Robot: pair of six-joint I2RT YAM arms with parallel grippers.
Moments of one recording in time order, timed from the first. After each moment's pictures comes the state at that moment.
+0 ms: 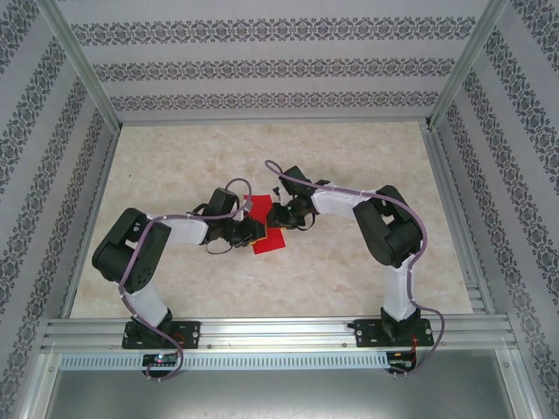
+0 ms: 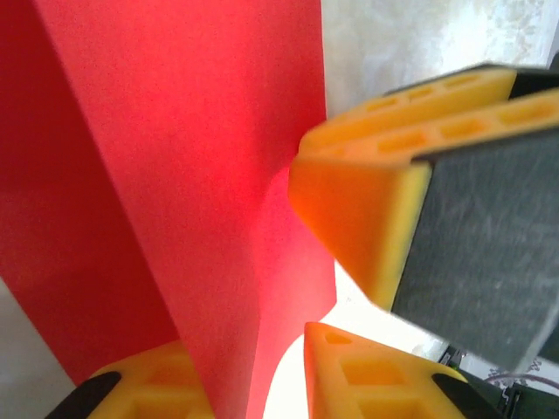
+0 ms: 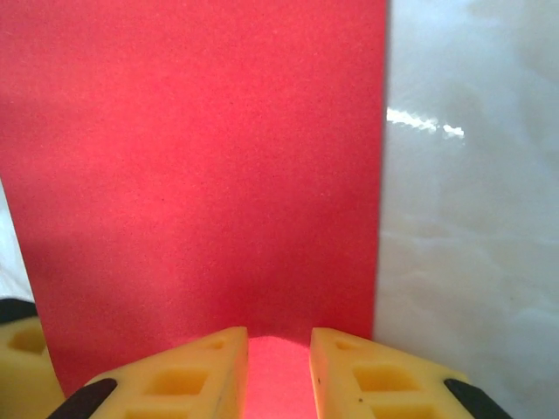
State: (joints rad) left arm -0.48 1.72 0.74 0.05 0.65 -0.82; right arm 0.61 2.01 1.26 -0.41 -0.43 0.50
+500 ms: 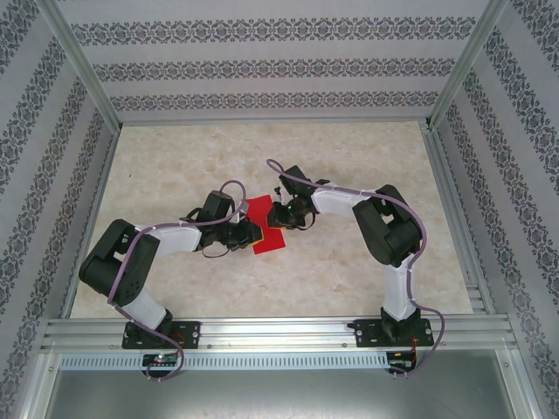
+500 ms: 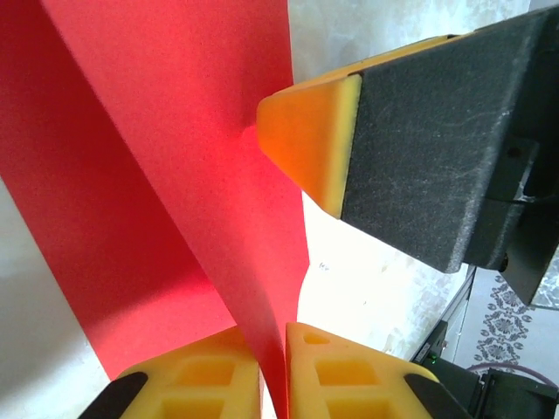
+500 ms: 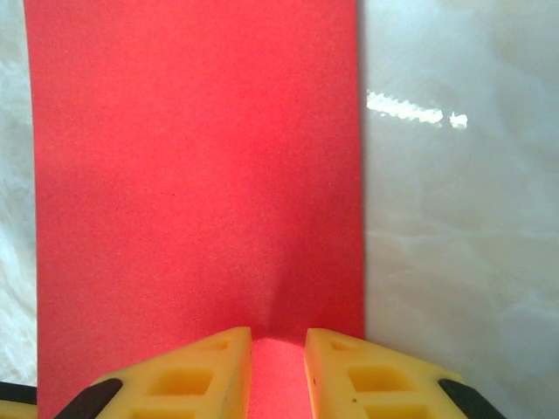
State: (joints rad) left arm -0.48 1.61 0.67 0.07 0.64 -0.88; right arm 0.61 2.02 1.27 -0.42 -0.44 0.55
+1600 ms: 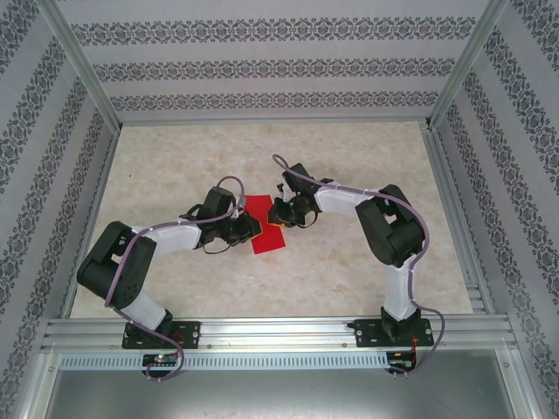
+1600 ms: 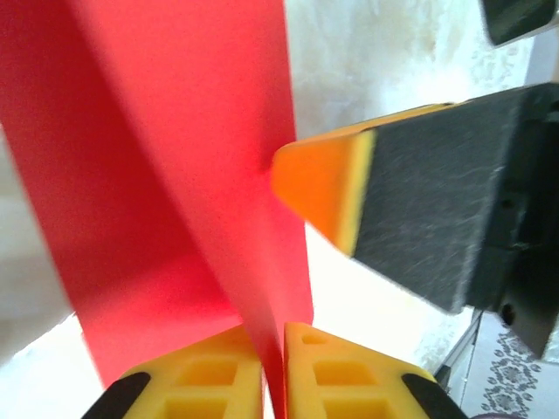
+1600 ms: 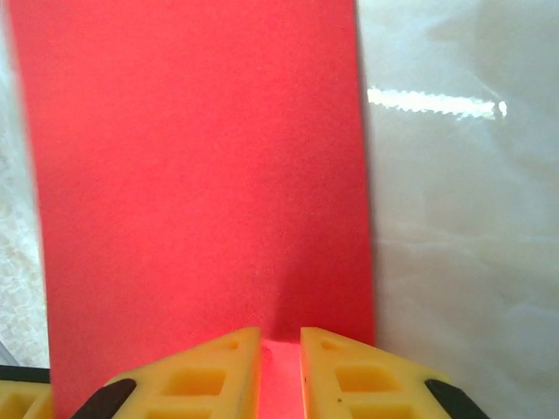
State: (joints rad) left arm -0.49 1.58 0.71 0.01 0.53 -0.91; right arm 0.59 2.00 1.26 -0.38 -0.49 0.63
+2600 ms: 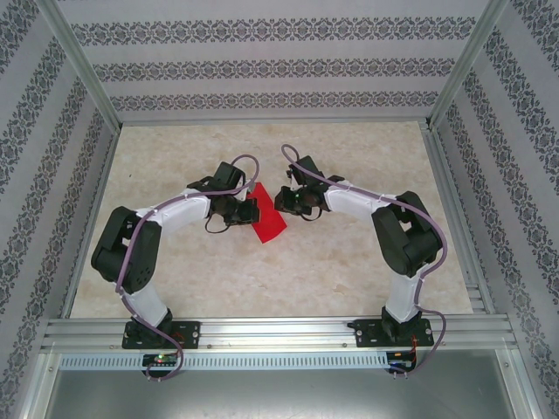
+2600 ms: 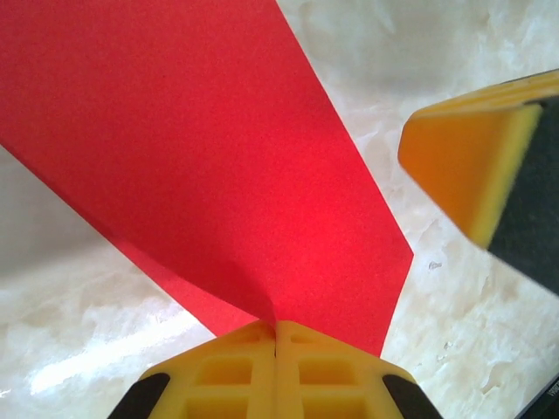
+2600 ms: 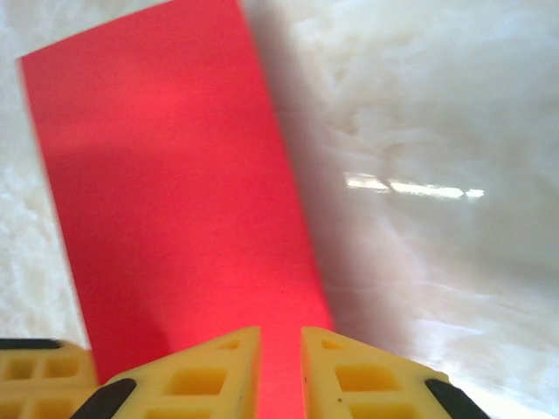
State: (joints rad) left arm -0.46 1.72 1.09 -0.47 0.44 -0.50; right arm 0.57 1.88 1.22 -0.34 -0.30 0.65
